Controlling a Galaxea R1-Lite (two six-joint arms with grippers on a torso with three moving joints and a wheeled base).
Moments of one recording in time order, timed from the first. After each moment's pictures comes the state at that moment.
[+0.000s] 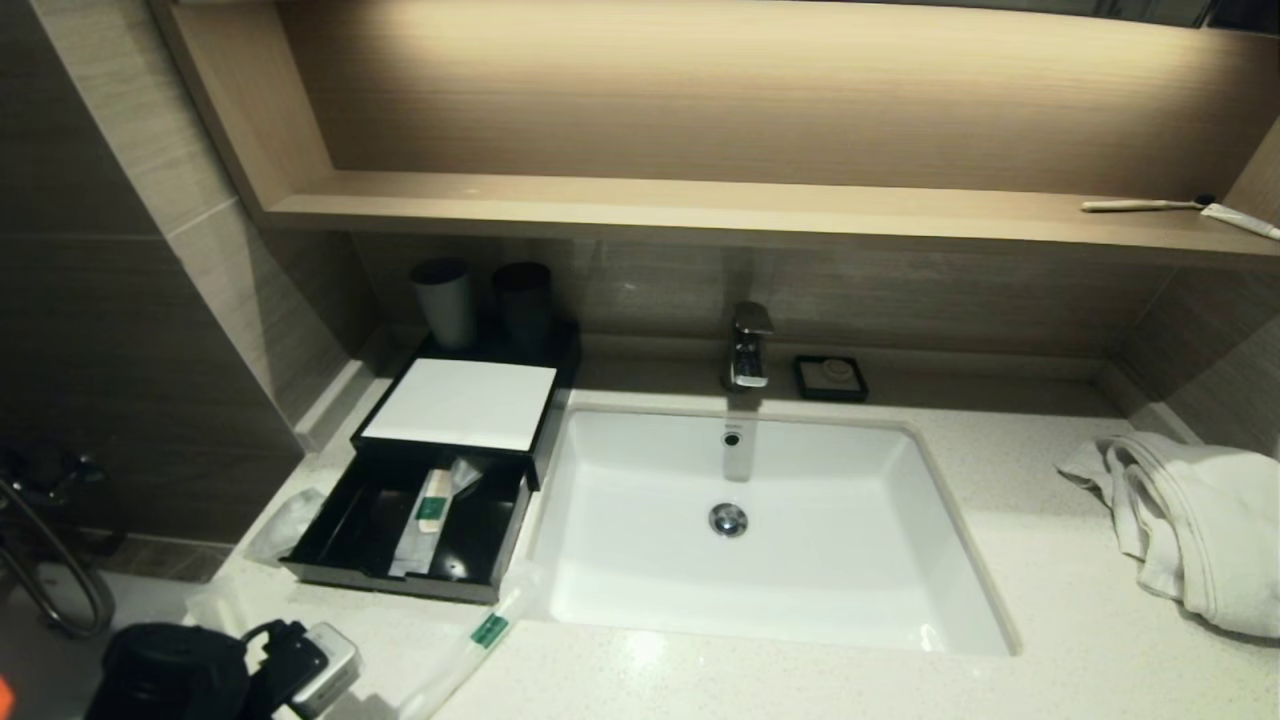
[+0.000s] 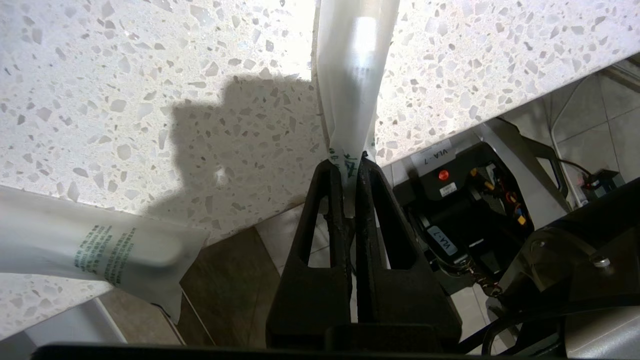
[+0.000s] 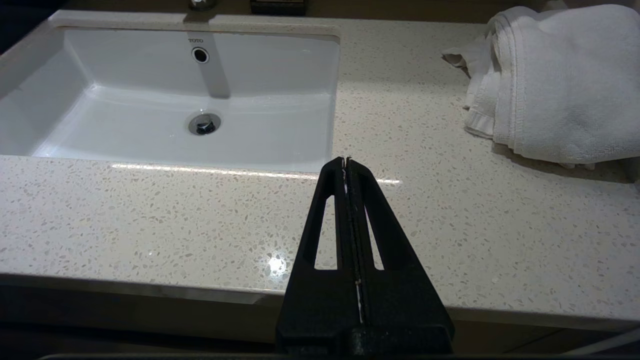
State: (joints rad) left arm -0.32 1.57 0.00 -0.68 -0.16 0.19; right arm 0.00 0.00 0.00 0.00 0.00 0.00
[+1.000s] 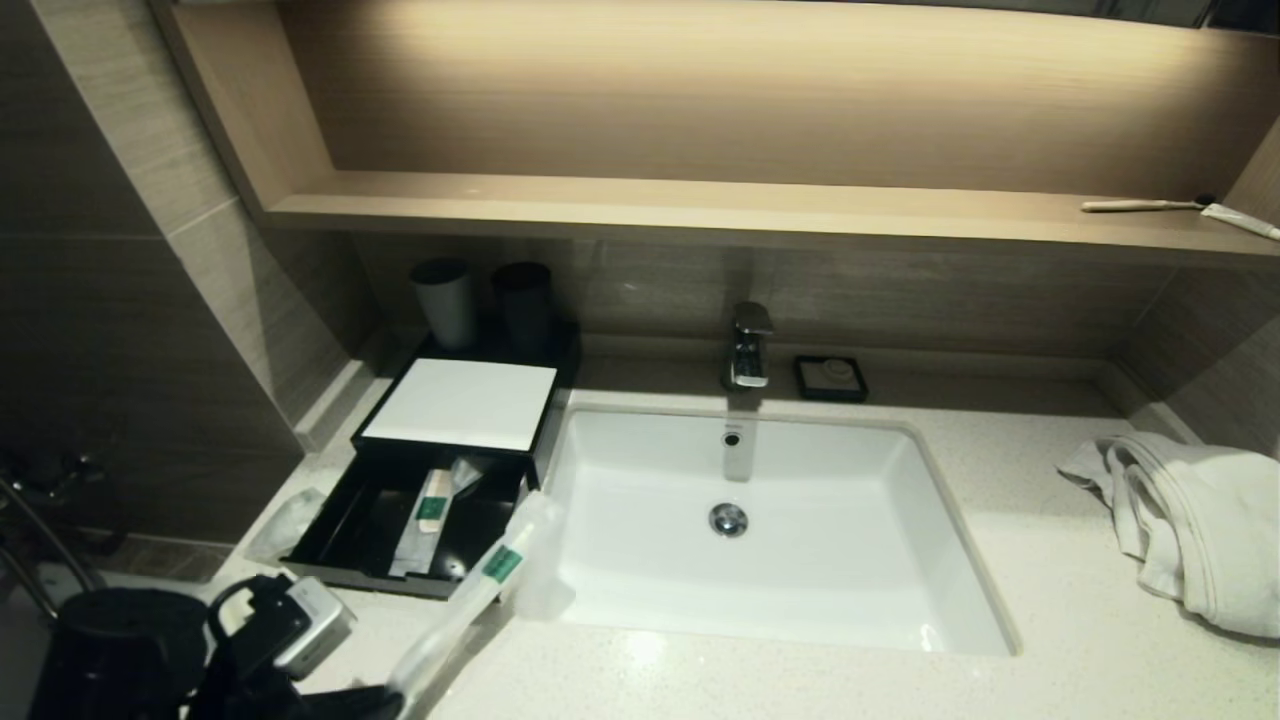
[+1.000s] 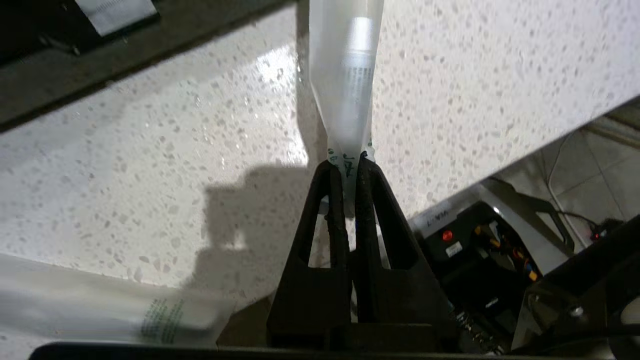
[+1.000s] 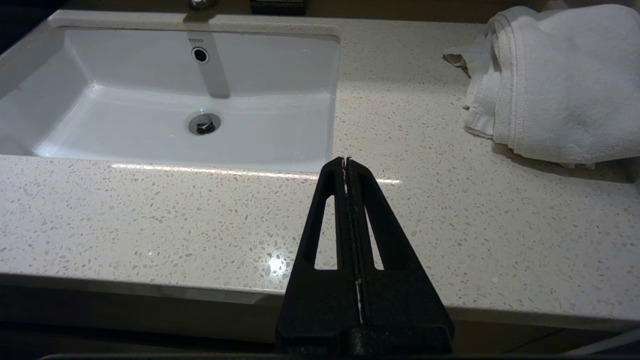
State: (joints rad) left arm -0.33 1.44 -0.07 -0.68 -0.21 0.22; right arm 0.00 0.00 0.00 0.00 0.00 0.00
